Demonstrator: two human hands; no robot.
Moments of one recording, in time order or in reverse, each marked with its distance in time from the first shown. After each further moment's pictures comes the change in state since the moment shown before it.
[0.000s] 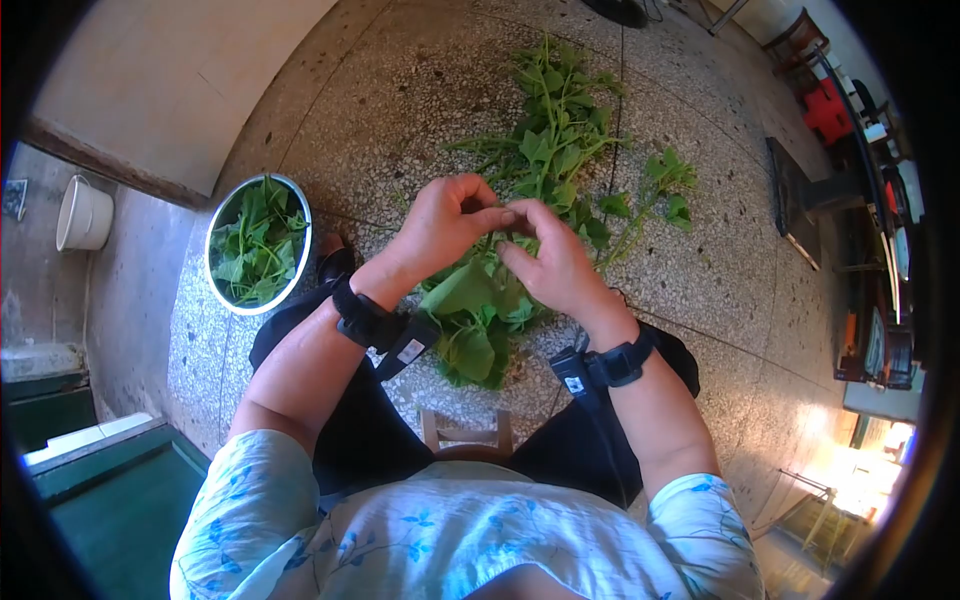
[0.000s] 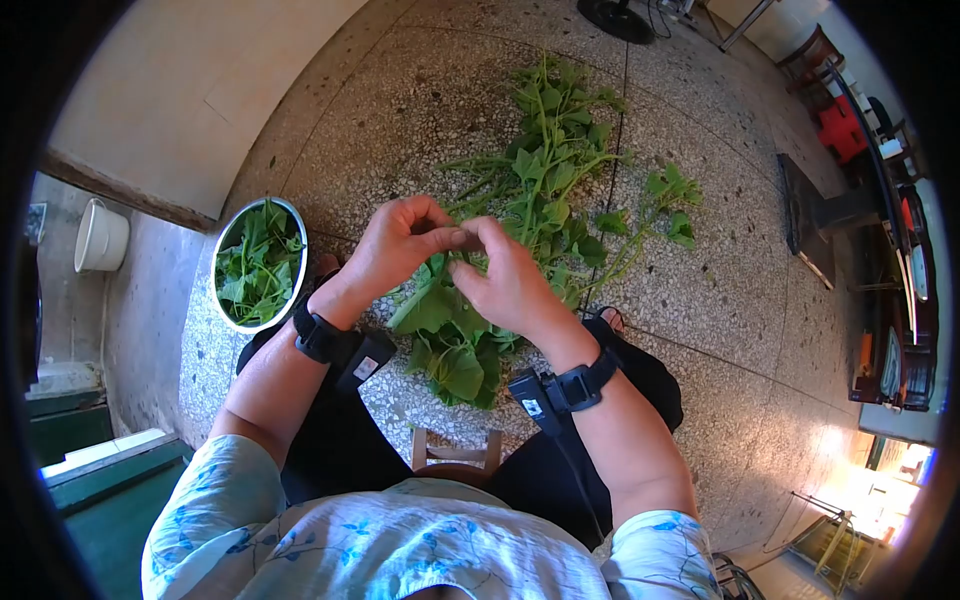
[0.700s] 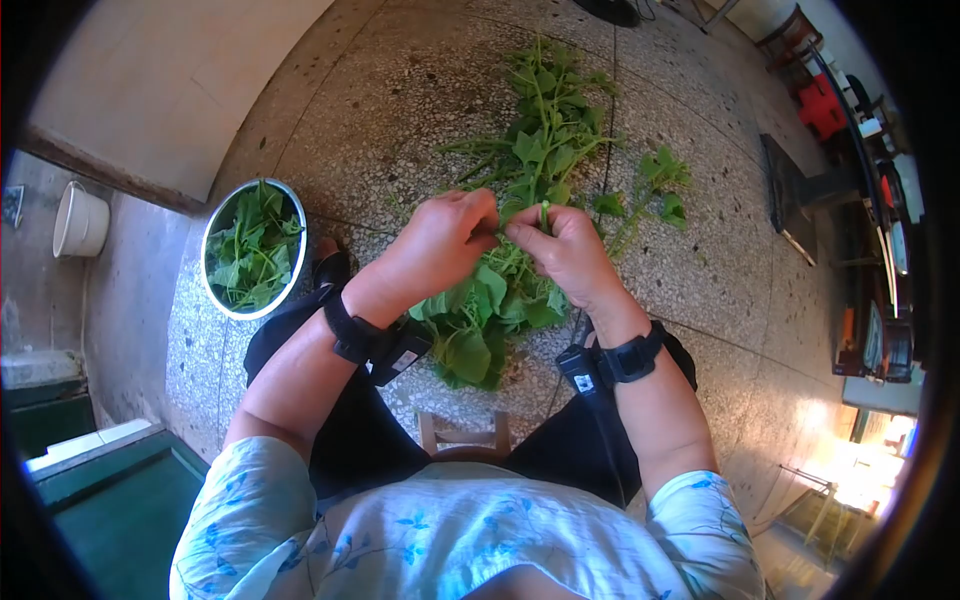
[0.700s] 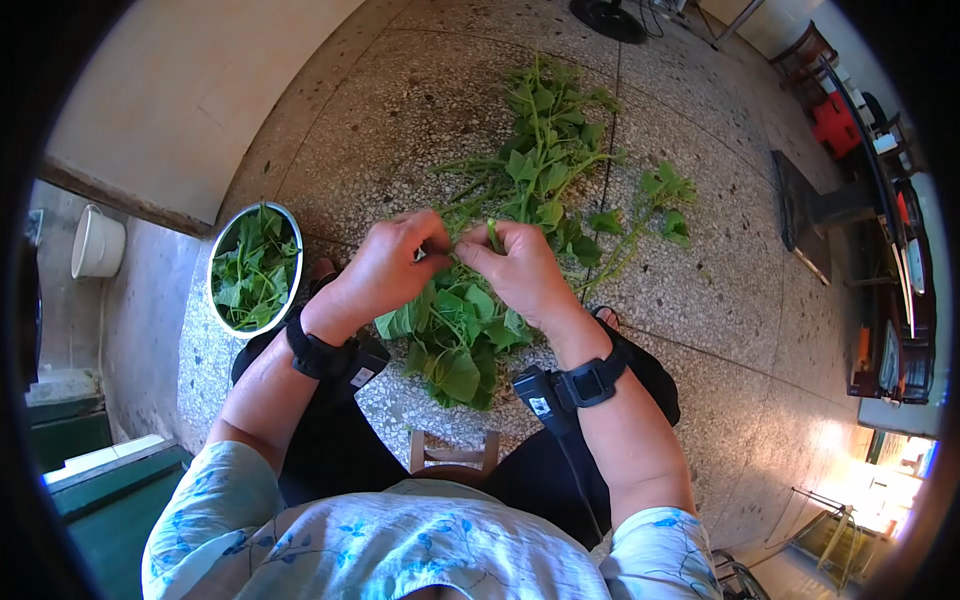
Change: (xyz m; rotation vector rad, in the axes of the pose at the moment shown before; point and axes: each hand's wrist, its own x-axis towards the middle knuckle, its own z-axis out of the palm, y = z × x) left_hand -0.012 0.012 0.002 0.322 0.004 0.358; right_hand 0.007 -0.008 -0.026 0.347 -0.162 0.457
